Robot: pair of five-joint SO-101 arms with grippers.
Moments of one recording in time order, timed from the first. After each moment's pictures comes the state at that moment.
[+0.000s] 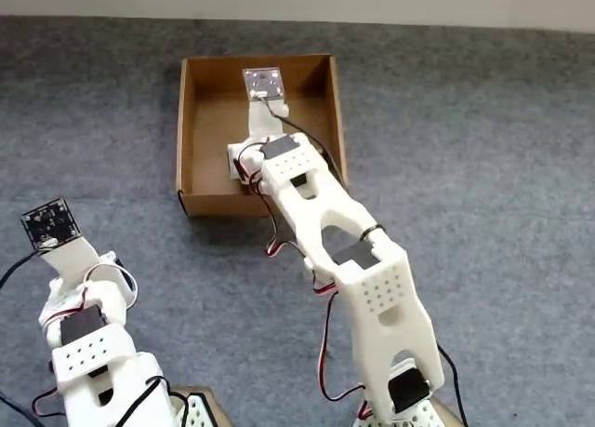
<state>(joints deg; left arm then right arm) -34.5 -64.0 87.4 34.0 2.5 -31.5 42.0 -19.9 41.7 -16.0</state>
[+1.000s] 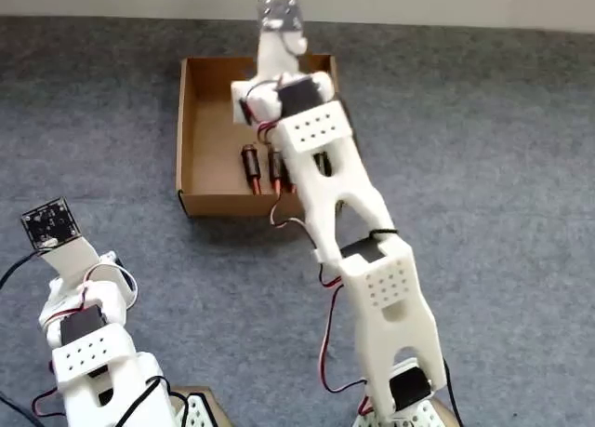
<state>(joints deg) -34.5 -64.0 87.4 34.0 2.5 -28.0 42.5 -63.3 75.8 -15.6</state>
